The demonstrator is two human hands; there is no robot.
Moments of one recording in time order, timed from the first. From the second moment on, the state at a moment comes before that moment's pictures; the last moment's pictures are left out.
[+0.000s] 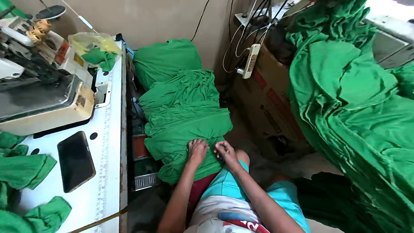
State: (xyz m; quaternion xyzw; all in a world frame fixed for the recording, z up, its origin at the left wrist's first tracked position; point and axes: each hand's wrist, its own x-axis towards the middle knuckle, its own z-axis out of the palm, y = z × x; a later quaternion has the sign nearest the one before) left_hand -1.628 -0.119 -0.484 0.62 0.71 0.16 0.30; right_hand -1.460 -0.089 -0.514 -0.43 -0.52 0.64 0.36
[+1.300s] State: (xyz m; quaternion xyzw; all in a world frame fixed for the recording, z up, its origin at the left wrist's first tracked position) left_hand -1.644 -0.124 -0.488 0.51 0.60 0.37 0.48; right_hand -1.470 -0.108 -0.501 -0.54 -0.75 0.29 0.24
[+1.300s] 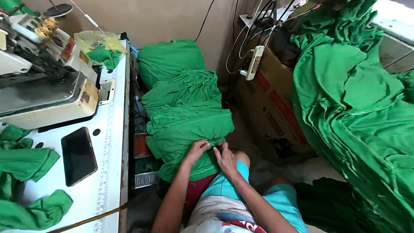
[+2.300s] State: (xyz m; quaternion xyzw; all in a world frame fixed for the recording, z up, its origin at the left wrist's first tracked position) left_hand -1.634 -0.125 -0.492 0.40 0.62 0.42 0.53; right_hand -1.462 -0.101 -0.517 -0.52 -0.70 0.36 0.34
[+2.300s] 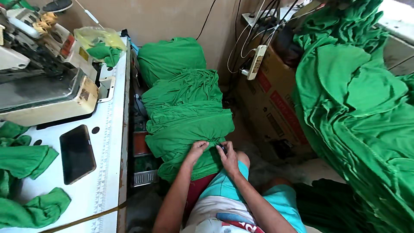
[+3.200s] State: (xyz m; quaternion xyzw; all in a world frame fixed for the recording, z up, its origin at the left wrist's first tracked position) left_hand -1.634 -0.125 -0.498 0.39 0.60 0.45 0.54; right_hand -1.468 -0.107 -0.513 -0.49 -0.78 0.29 0.27
